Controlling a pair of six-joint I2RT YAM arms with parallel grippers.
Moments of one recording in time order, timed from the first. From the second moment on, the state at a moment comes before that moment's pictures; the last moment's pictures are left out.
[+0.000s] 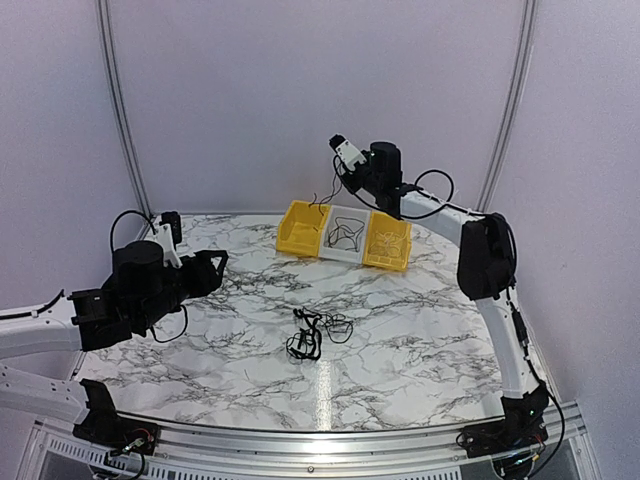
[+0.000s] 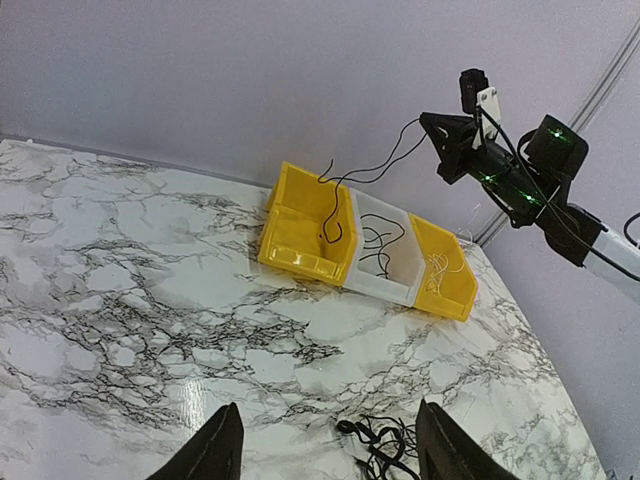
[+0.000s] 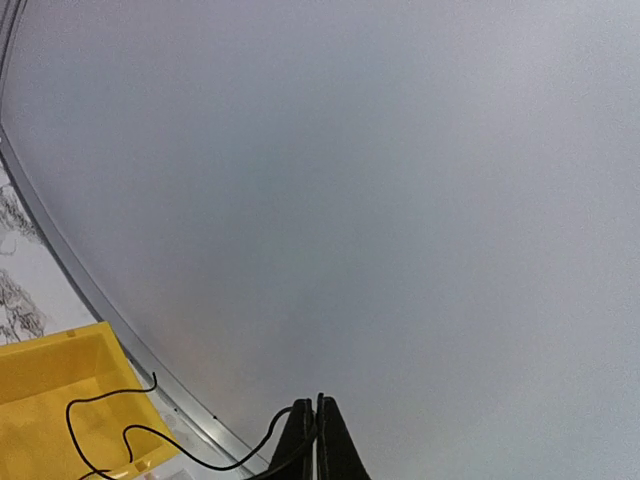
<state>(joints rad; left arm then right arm) -0.88 0.99 0.61 0.10 -0.48 -0.62 0.46 2.49 2.27 0.16 0.02 -0.54</state>
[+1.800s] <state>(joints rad) -0.88 0.85 0.46 0.12 -0.50 -0.67 0.57 2.40 2.04 -0.09 -0.04 -0.85</state>
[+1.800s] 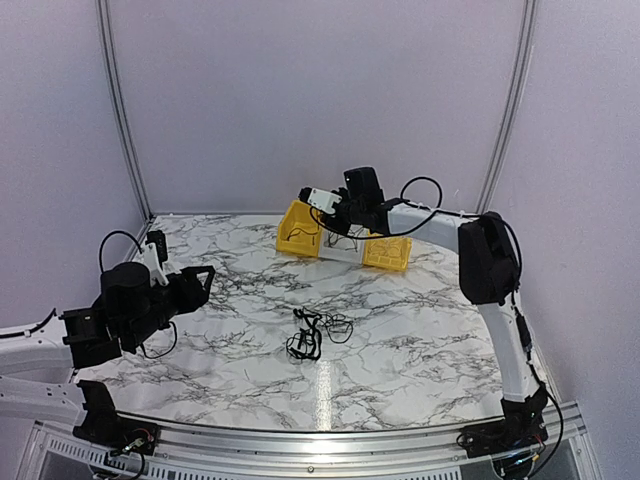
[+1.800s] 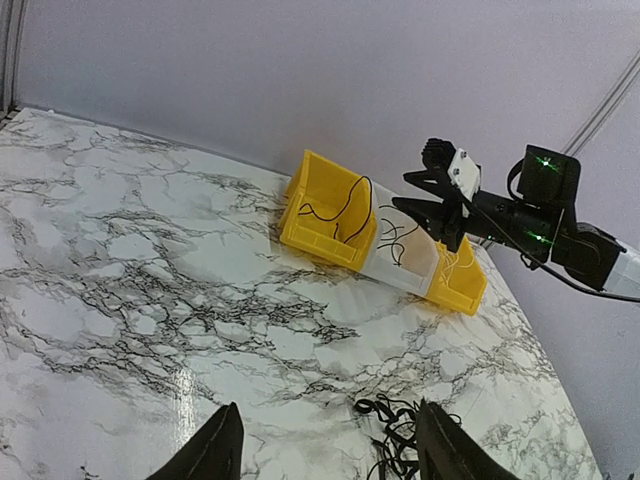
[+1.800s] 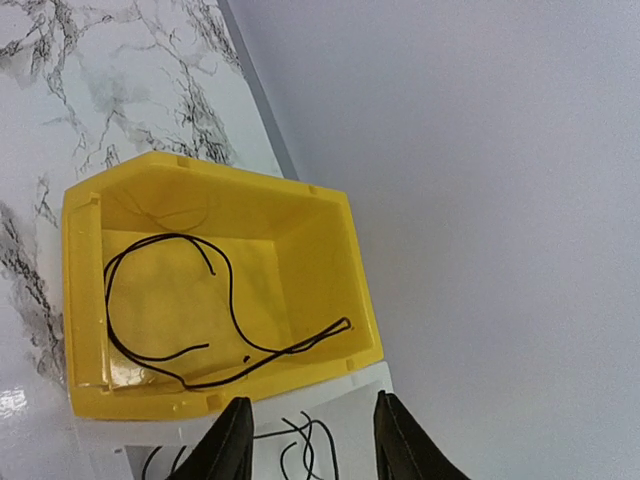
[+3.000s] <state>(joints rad) -0.85 1.82 0.81 0.41 0.06 -1.07 0.74 1.90 1.27 -0.27 -0.42 -0.60</state>
